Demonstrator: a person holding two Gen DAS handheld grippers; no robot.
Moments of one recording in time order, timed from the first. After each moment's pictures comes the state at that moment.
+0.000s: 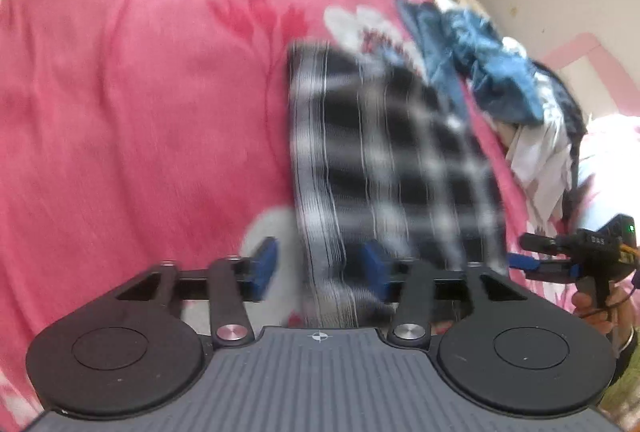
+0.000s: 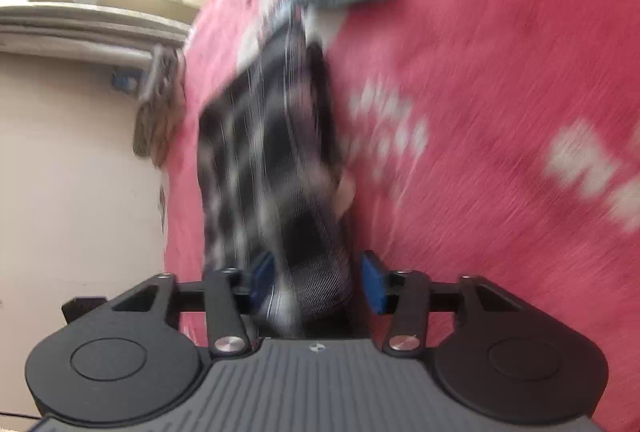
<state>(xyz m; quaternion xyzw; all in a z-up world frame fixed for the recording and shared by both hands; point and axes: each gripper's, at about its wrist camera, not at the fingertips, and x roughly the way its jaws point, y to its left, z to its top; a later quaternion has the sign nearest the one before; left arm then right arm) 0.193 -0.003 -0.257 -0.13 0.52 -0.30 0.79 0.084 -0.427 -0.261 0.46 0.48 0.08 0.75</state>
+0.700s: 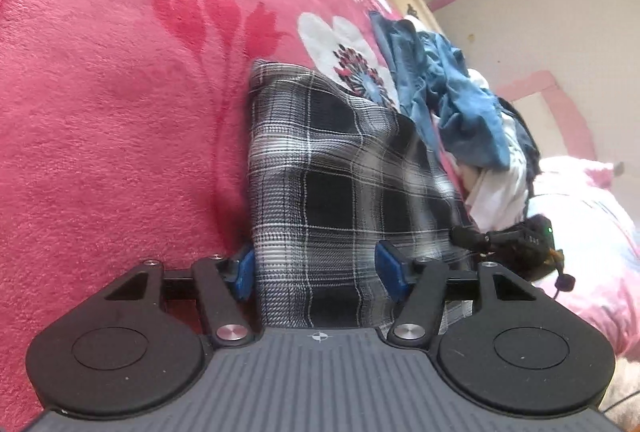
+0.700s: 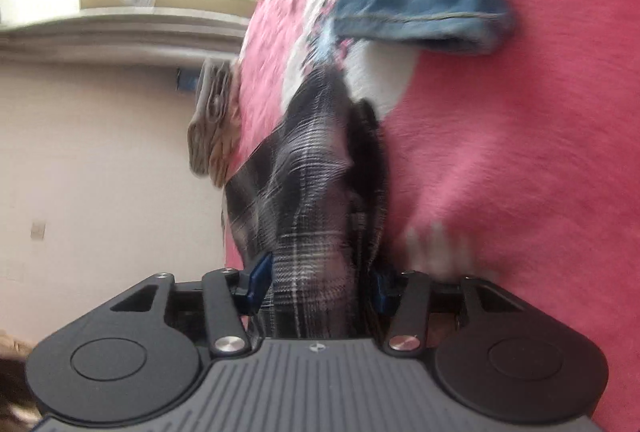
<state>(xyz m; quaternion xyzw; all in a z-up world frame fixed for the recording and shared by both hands) 0.268 -0.032 -0.318 -0.23 0.52 -0.38 0.73 0.189 -0.442 -0.323 0.50 0.45 0.22 0.70</state>
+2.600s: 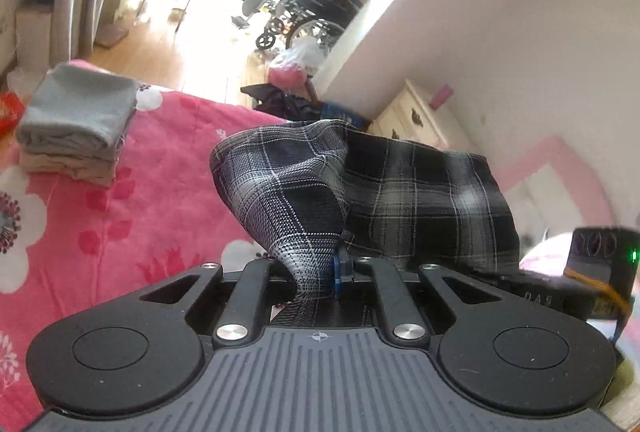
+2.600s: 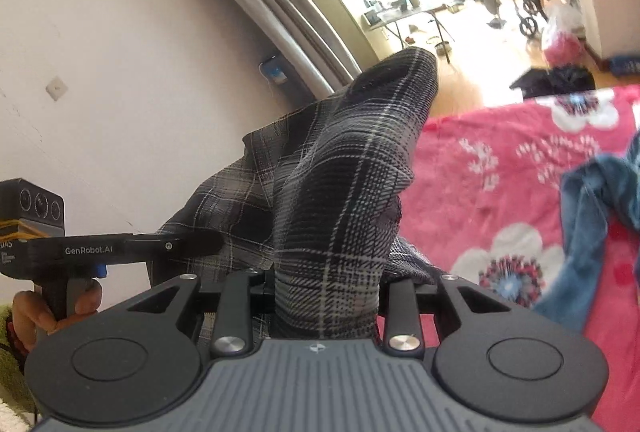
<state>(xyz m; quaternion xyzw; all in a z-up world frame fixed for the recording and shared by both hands) 0.265 -0.060 0.074 -0.17 0.43 -0.27 0.85 0.239 -0.334 0.094 0.20 0.38 0.24 0.87</state>
